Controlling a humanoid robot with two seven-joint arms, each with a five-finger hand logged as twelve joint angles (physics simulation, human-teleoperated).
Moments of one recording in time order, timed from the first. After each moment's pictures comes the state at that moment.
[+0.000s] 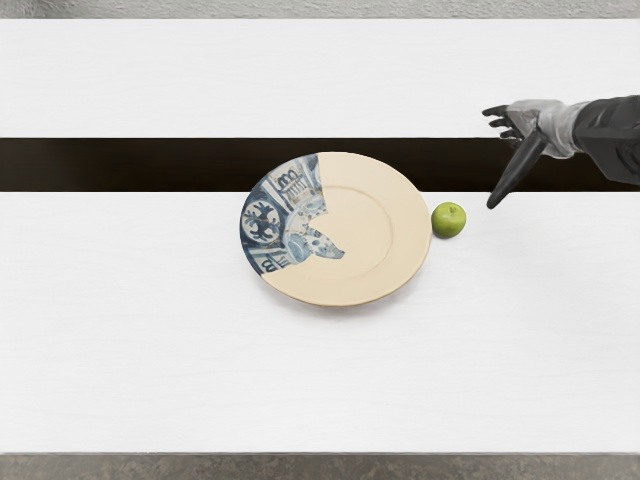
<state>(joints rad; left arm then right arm) 0.02 0.00 0.09 -0.19 0.05 0.01 -0.56 1.23 -0.71 0.24 1.25 -0.51 0.02 -0.59</state>
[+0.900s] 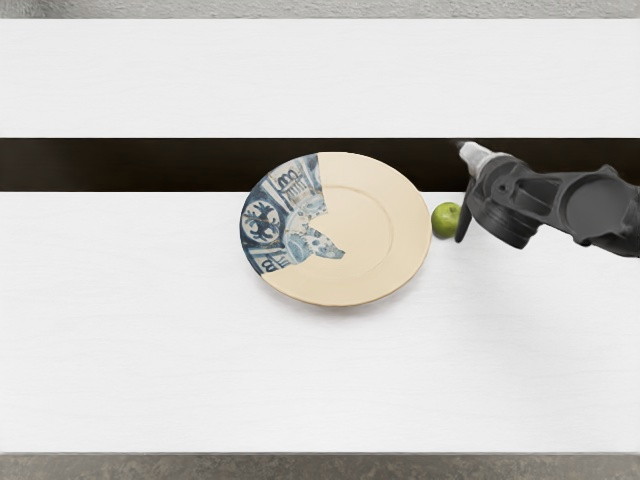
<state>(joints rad) 0.02 0.00 0.09 -0.19 0.05 0.01 -0.56 1.34 -0.32 -0.27 1.03 -0.59 -0.36 -0.61</state>
